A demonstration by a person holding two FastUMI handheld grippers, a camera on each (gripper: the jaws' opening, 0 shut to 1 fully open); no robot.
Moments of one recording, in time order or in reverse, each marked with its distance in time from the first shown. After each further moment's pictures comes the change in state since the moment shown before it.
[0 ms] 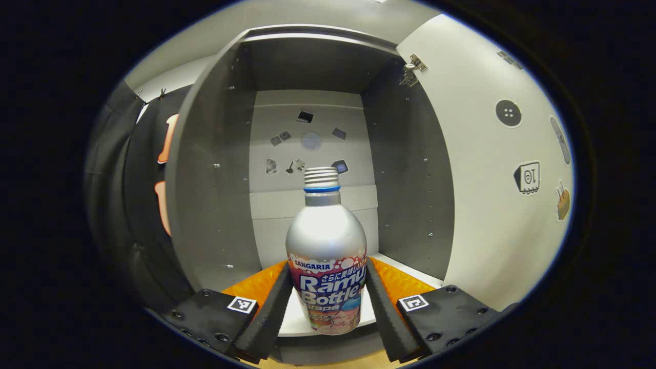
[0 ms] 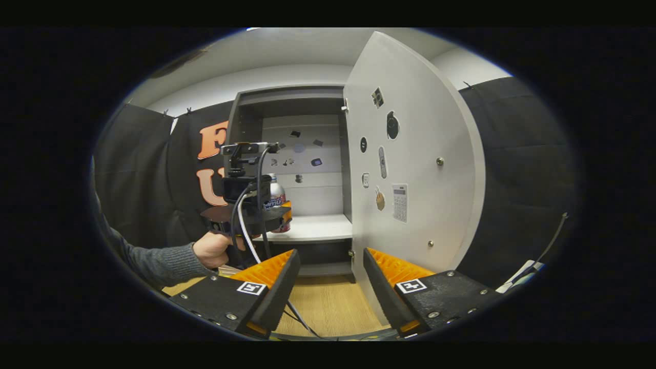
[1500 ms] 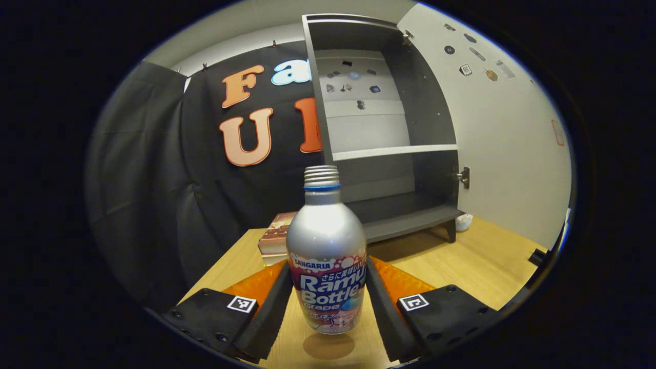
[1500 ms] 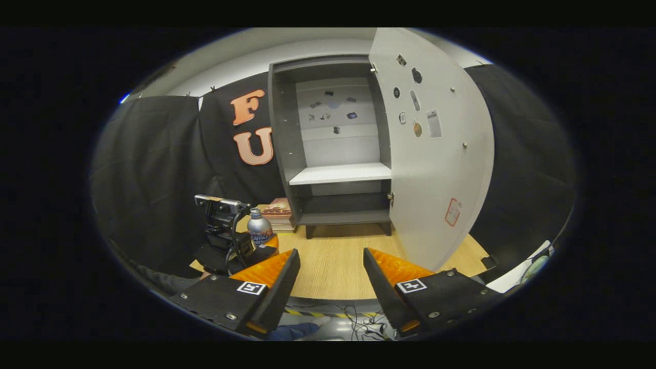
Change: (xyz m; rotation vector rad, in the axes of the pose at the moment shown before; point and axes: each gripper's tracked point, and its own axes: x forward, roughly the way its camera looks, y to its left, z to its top) left arm -0.244 0.094 -0.264 0.040 0.298 0.166; right arm -0.071 0.056 -0.121 0.024 0.309 0.192
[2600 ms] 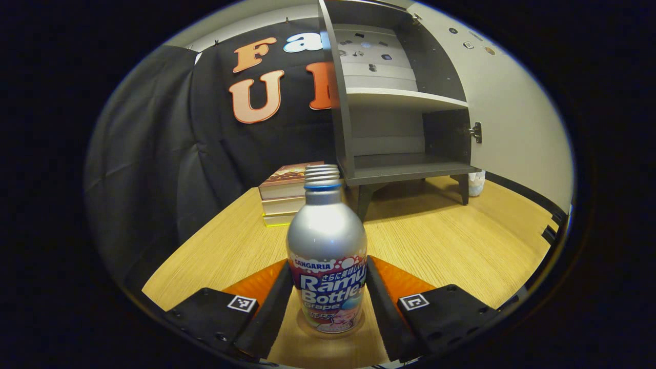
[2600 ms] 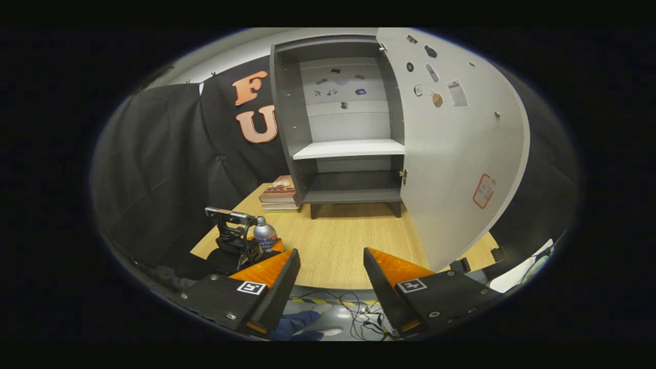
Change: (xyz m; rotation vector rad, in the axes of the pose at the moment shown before) left arm 0.001 0.009 -0.102 -0.050 0.148 0.038; right arm 0.027 0.006 -0.026 -0.006 0.144 0.035
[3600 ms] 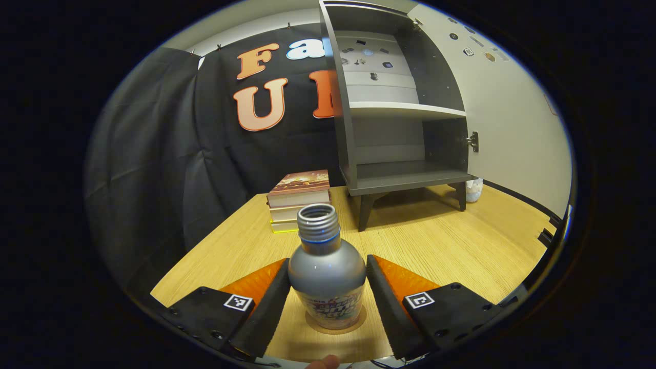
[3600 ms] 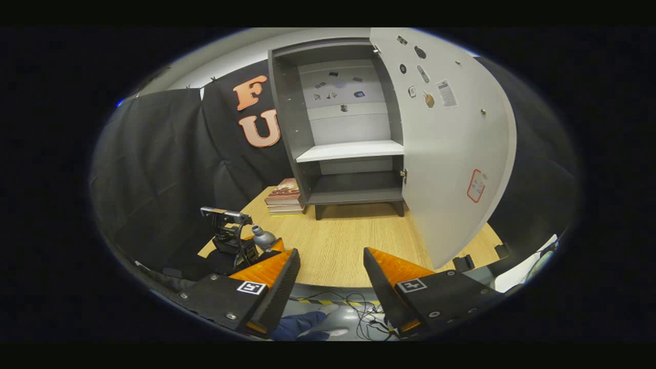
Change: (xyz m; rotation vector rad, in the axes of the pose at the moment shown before) left arm -0.026 0.007 0.026 0.003 -0.051 0.005; right arm -0.023 -0.002 0.000 0.019 -0.018 0.039
